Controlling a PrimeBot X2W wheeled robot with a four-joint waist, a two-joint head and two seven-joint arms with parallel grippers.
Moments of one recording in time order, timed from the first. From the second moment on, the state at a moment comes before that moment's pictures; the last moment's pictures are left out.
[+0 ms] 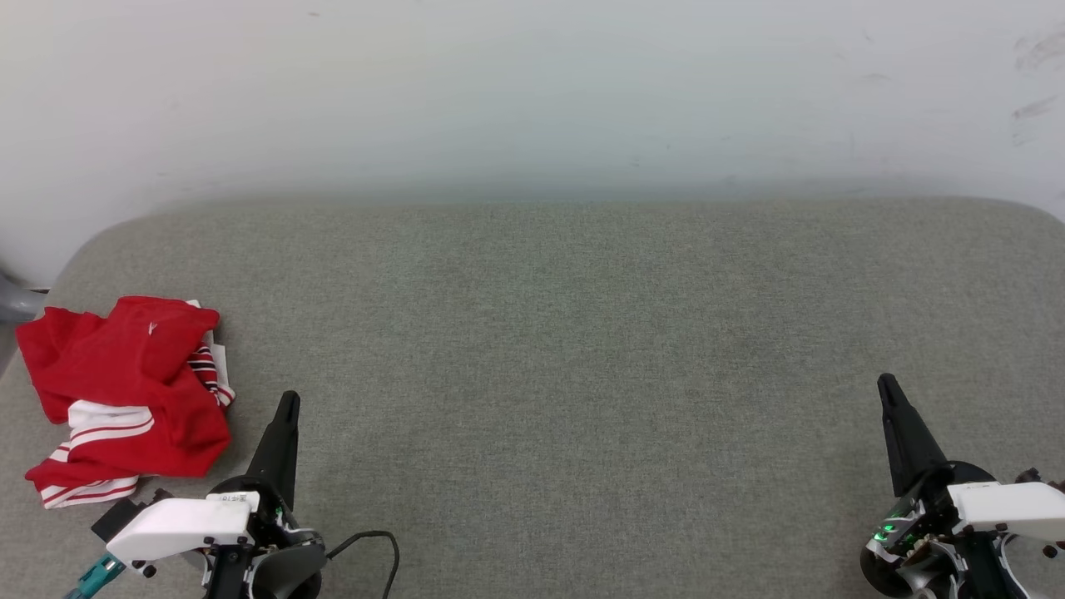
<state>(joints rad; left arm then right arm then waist) -0.11 0.05 0.12 0.25 -1.61 -0.13 0.11 -0.10 -0.05 -0.11 0.25 1.62 0.13 0.11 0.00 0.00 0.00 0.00</state>
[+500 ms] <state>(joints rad) -0.11 0.05 0.11 0.25 -1.61 -0.13 0.11 -0.10 -0.05 -0.11 0.25 1.62 0.13 0.11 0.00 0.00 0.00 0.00</state>
